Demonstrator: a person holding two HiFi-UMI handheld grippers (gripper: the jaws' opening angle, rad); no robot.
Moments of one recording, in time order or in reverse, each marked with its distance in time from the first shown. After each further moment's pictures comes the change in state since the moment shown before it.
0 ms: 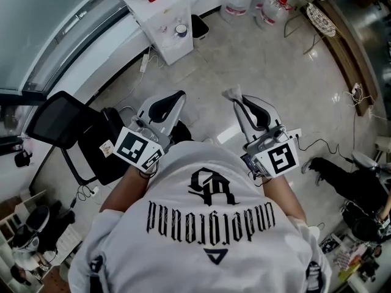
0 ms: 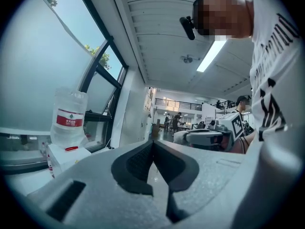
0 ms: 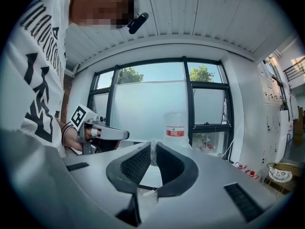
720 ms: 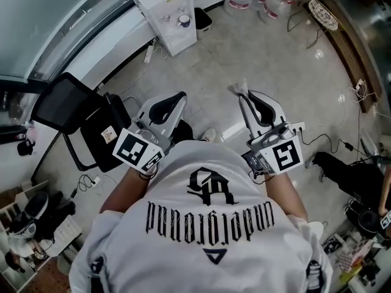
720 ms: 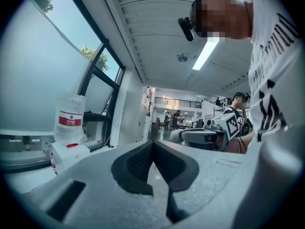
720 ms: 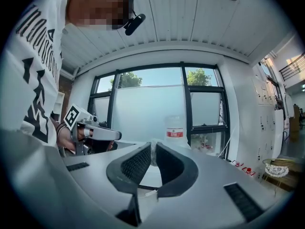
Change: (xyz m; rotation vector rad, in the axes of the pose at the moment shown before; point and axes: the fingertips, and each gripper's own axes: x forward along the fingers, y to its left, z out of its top) left arm -0.050 -0.087 -0.005 0.028 0.015 0.013; right arm -0.077 0.036 0.001 0.002 -0.019 -0.025
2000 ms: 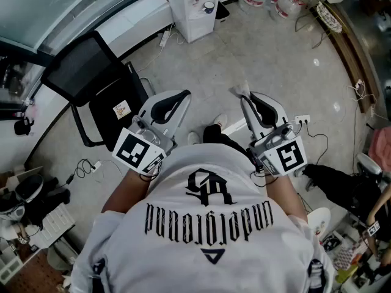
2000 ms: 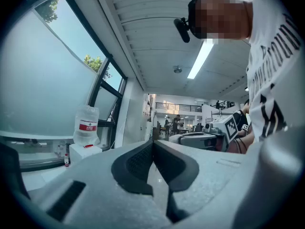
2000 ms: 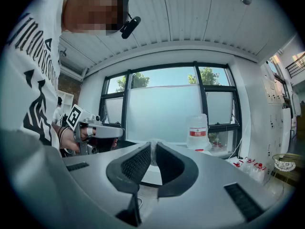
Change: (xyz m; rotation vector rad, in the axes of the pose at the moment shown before) left arm -0.244 -0.032 0.003 0.010 -0.063 0.022; right arm -0.015 0.247 0.017 0.008 0.015 0.075
